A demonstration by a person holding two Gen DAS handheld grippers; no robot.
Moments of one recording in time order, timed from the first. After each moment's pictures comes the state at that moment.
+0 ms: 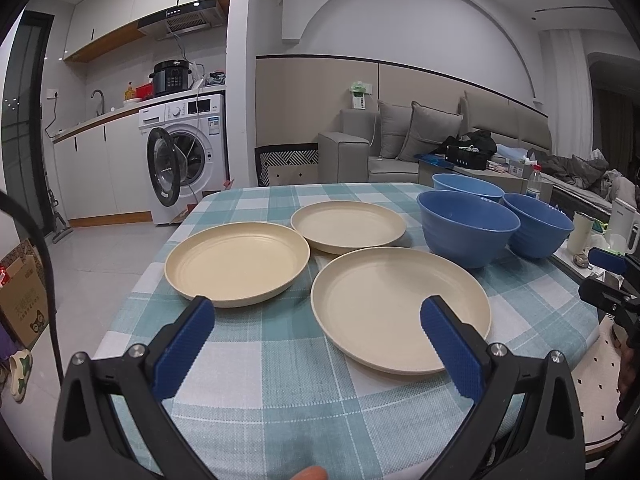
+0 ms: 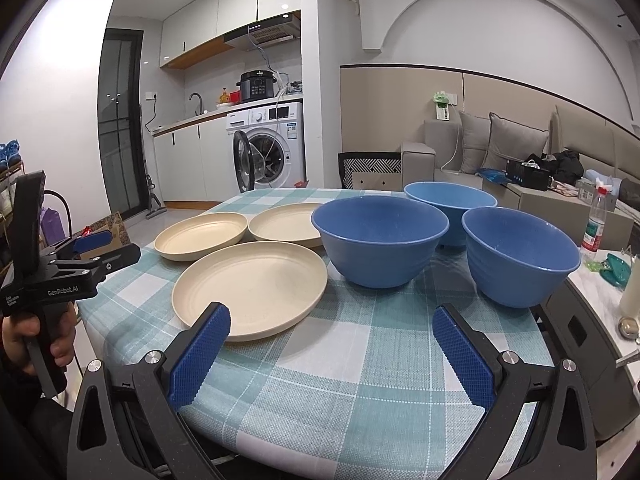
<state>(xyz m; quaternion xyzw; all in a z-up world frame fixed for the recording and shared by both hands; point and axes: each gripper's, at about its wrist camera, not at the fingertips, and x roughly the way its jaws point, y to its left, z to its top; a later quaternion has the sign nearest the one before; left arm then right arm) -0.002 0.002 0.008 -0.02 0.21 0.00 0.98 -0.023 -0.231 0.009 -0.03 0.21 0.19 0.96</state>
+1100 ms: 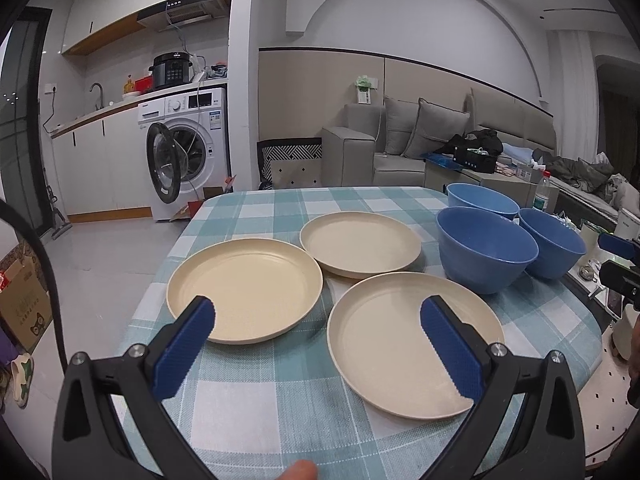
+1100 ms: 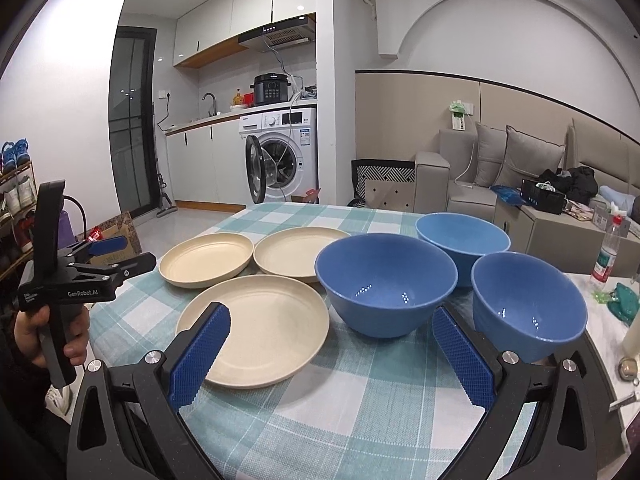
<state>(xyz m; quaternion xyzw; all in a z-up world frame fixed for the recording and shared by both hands) 0.044 0.018 0.034 -0.02 0.23 0.01 0.97 0.008 -0.222 0.059 -0.05 0.21 0.22 0.95</state>
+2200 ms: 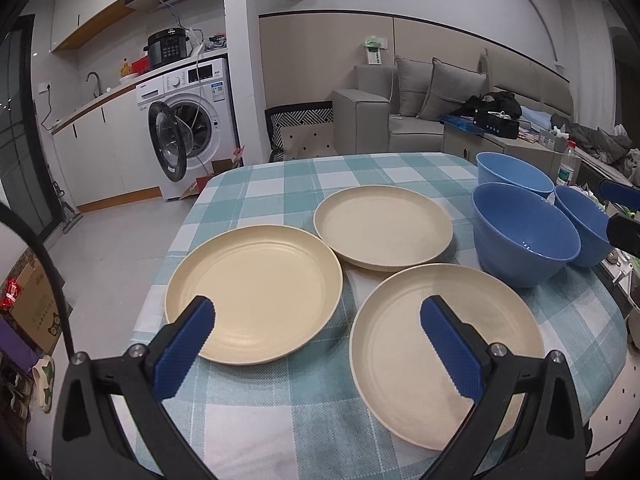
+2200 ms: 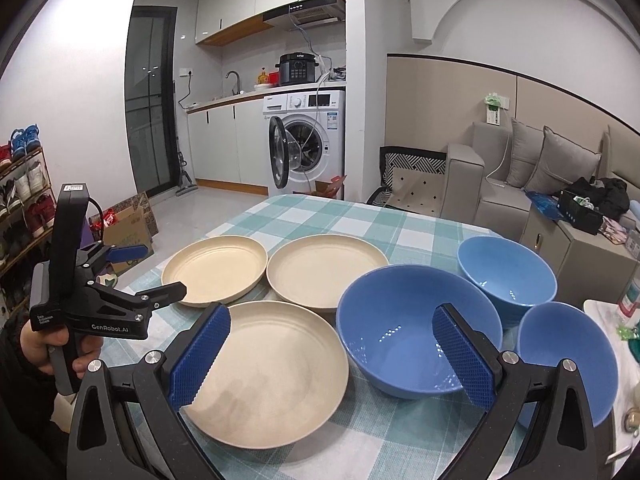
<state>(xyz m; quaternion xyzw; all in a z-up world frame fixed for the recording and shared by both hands) 0.103 0.018 0.030 0.00 0.30 0.03 0.95 0.086 -0.174 0.091 -0.08 0.25 0.27 0.93</state>
